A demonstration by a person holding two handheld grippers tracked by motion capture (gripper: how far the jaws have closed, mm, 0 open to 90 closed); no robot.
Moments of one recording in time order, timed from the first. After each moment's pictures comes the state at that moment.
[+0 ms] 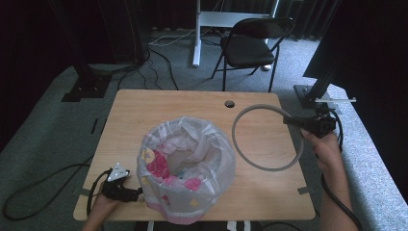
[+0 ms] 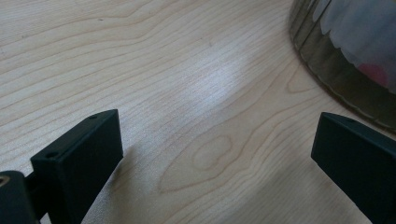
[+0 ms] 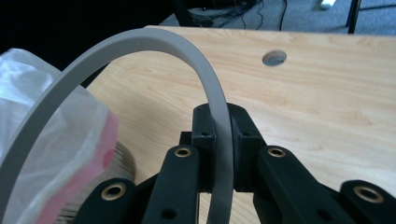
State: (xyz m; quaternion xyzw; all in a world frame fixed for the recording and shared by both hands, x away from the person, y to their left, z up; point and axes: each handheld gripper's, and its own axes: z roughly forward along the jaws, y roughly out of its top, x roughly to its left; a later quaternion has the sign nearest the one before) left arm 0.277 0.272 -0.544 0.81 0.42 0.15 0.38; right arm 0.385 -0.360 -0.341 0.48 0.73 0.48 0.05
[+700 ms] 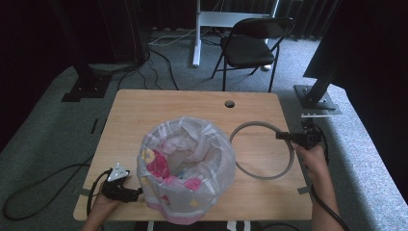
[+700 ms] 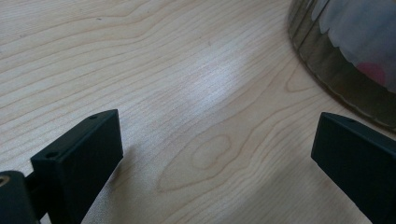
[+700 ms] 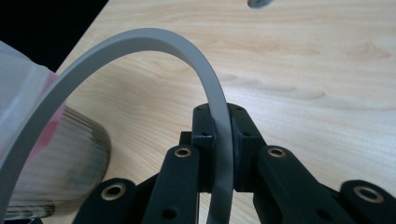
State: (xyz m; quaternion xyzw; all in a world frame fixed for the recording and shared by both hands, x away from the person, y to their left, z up) left arm 0.276 0.272 -0.544 0.81 0.42 0.15 0.38; right arm 0.396 -0.360 -0.418 0.53 0.73 0.44 0.01
